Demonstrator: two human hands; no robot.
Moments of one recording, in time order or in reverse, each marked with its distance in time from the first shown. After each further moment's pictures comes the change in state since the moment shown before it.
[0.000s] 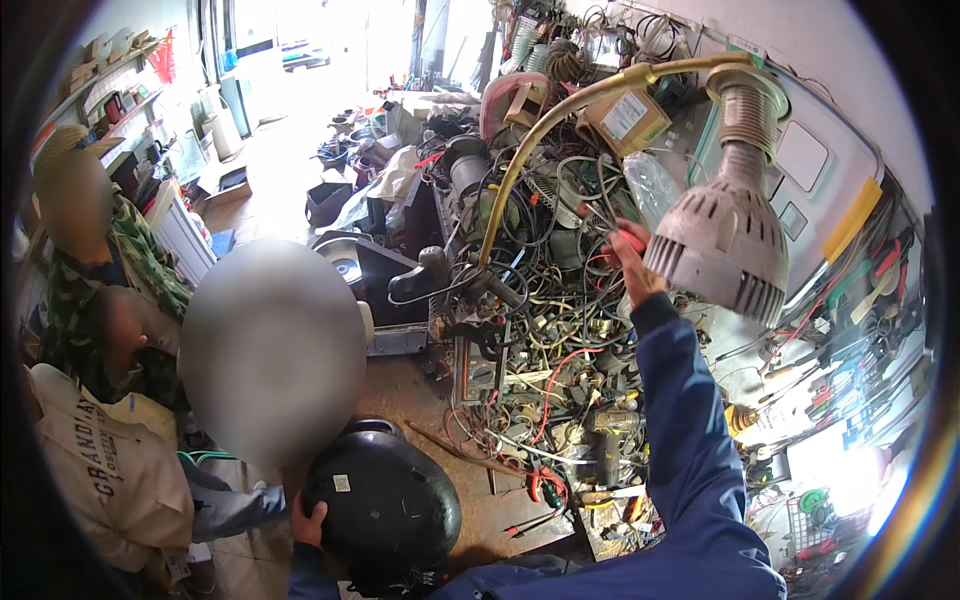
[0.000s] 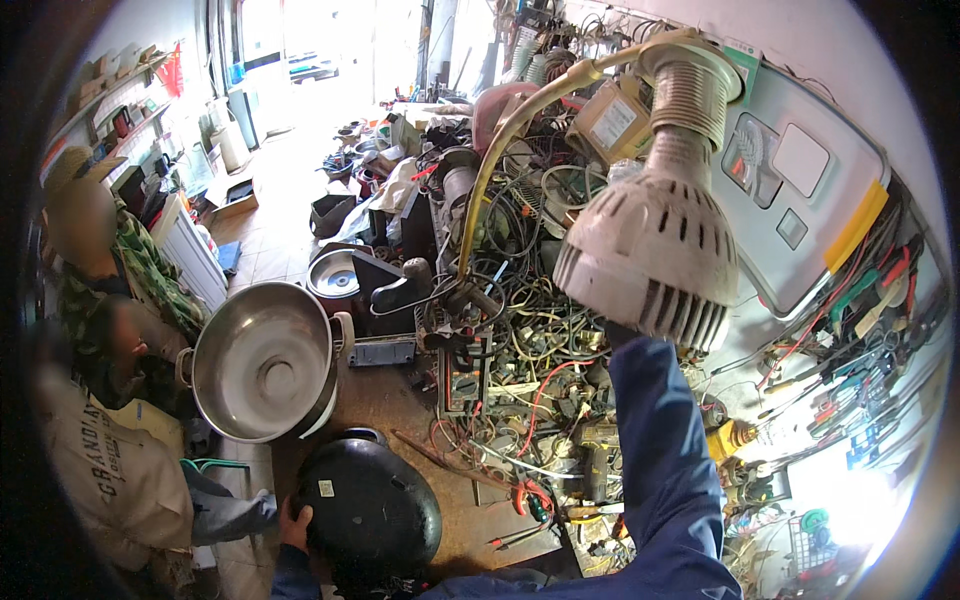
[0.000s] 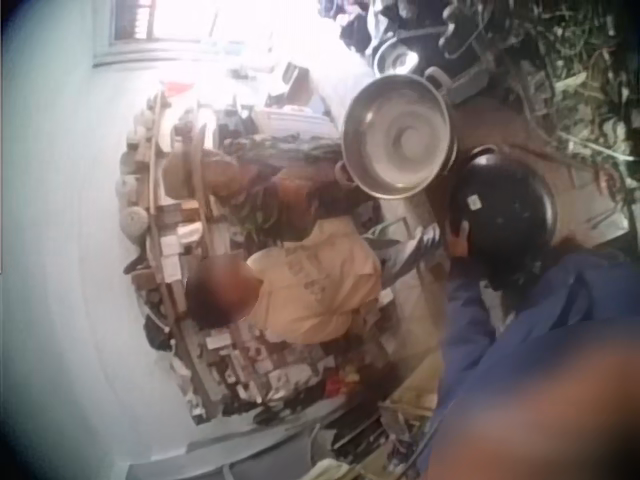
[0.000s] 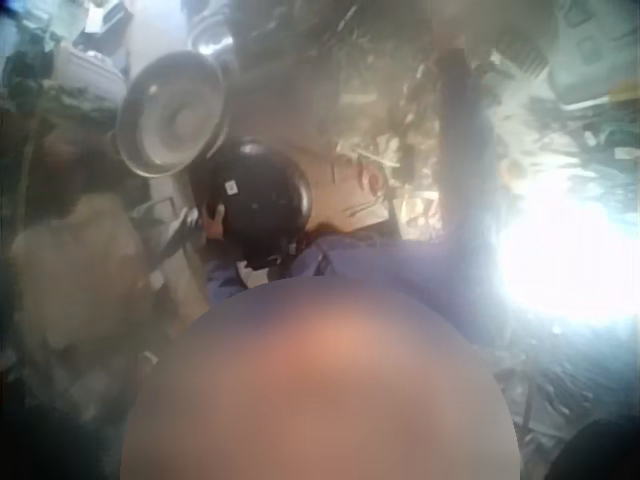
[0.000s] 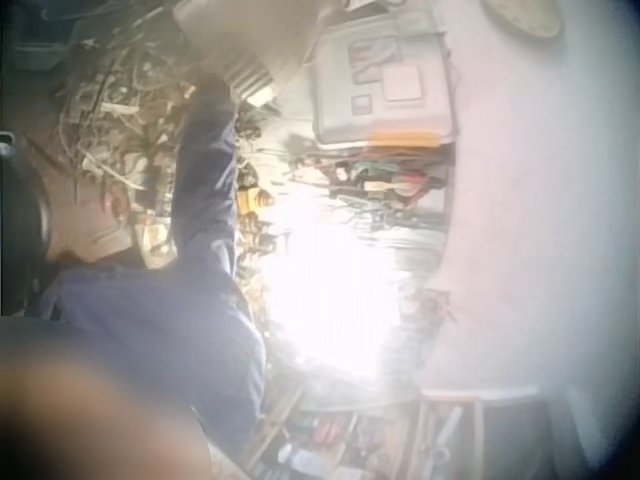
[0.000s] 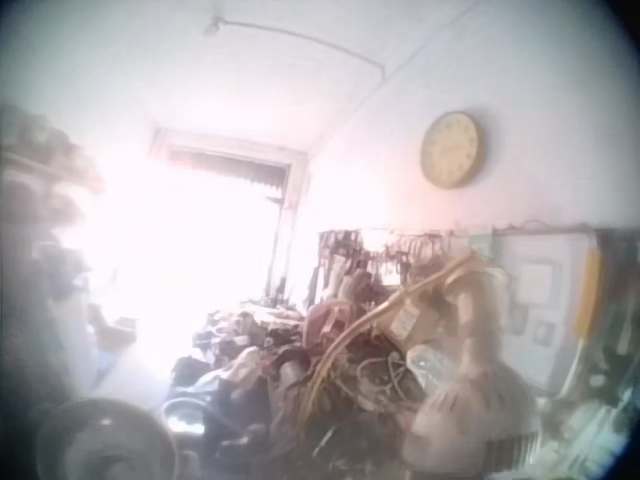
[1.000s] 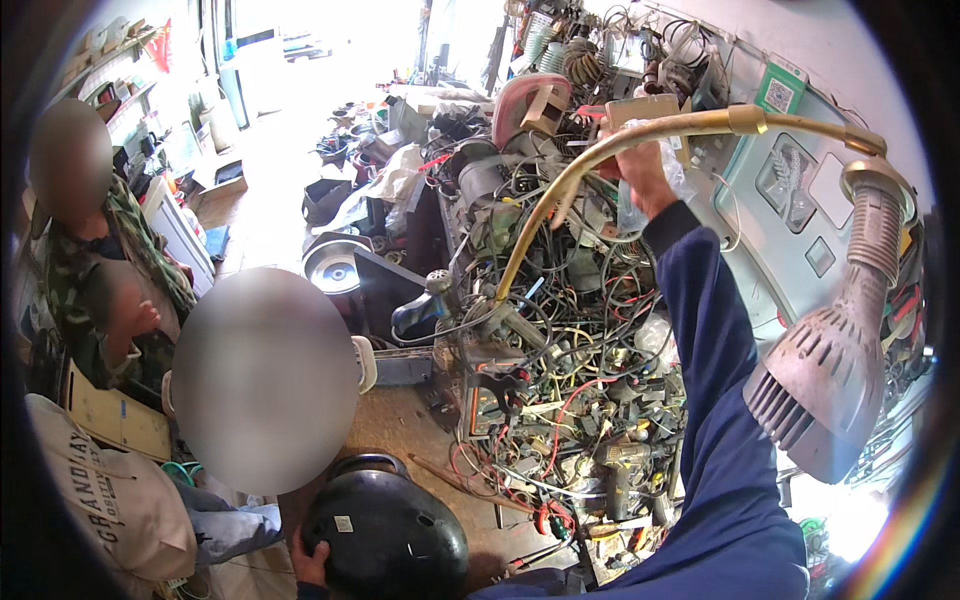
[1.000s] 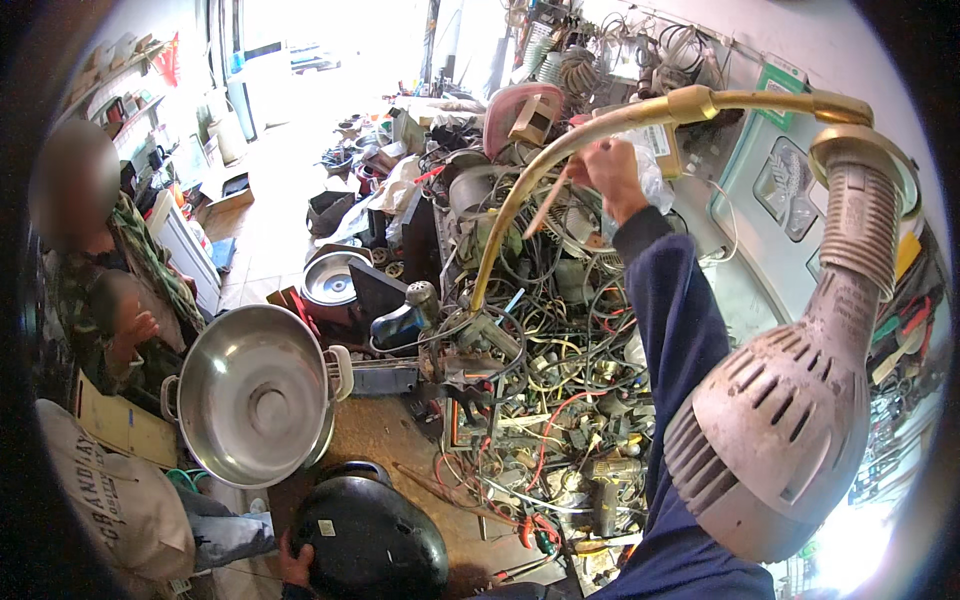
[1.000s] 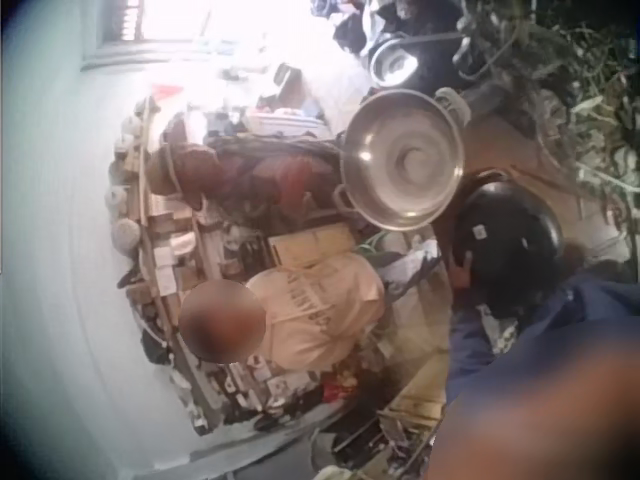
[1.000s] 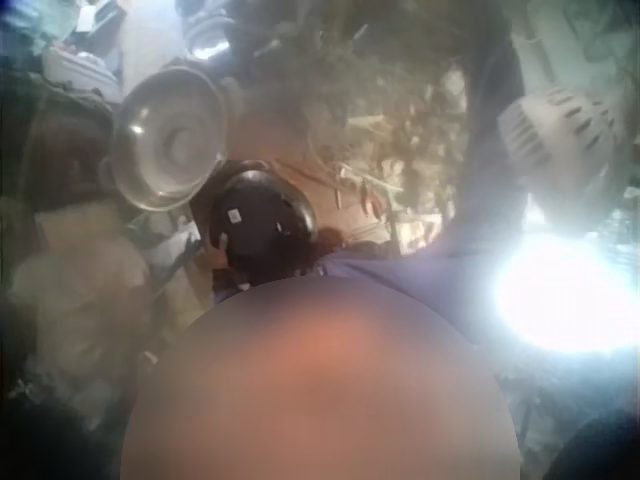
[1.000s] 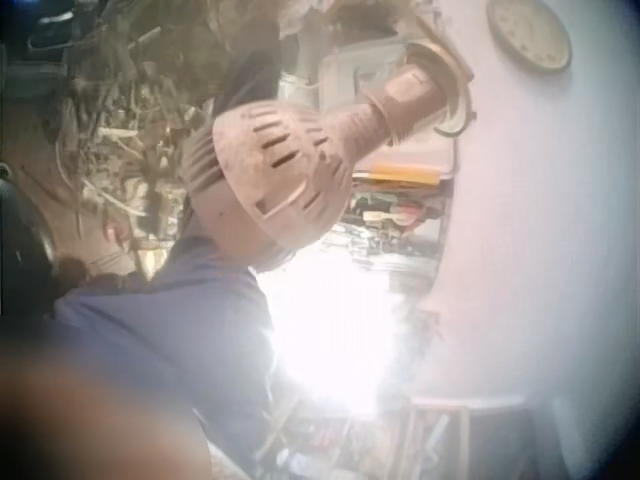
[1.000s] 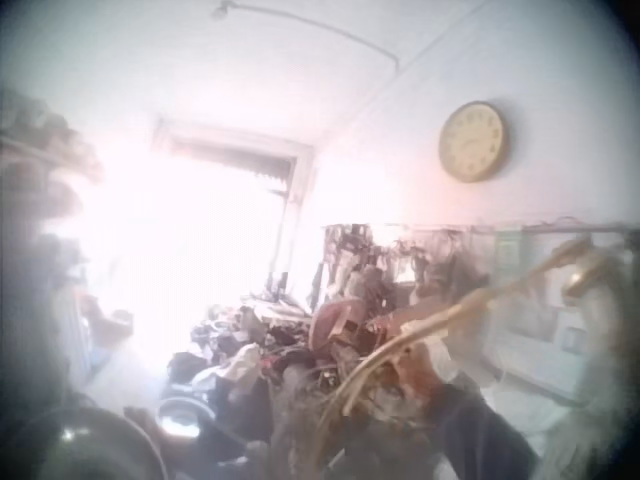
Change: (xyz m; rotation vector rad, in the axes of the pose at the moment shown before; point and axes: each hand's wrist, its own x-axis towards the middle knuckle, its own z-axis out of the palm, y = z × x) left_hand -0.020 0.028 0.010 0.081 0.056 -0.124; right_hand 0.196 -0.053 0.114 -0.097 -0.136 0.028
